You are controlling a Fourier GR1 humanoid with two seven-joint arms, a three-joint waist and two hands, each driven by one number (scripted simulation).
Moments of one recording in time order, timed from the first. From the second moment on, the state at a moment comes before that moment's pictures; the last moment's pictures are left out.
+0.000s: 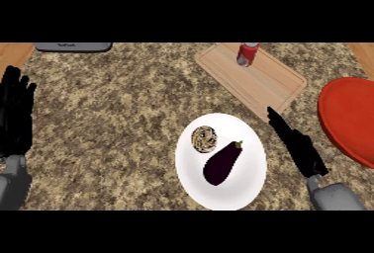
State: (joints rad) left arm -0.18 0.44 0.04 -1.54 0.26 0.40 0.08; right arm -0.15 -0.39 0.31 -1.34 -0.13 -0.05 0.03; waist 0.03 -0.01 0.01
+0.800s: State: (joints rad) left arm -0.18 0.47 -0.13 -1.59 0.09 0.34 0.13; right arm 0.11 -0.34 0.04 -1.52 -0.26 -0.13 -0.31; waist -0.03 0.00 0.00
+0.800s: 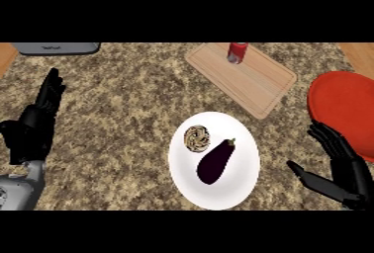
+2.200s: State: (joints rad) left arm -0.24 0.39 -0.12 -1.55 0.01 0.28 0.14; right arm -0.33 -0.46 0.42 -1.72 0.04 0.21 0.66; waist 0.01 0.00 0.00
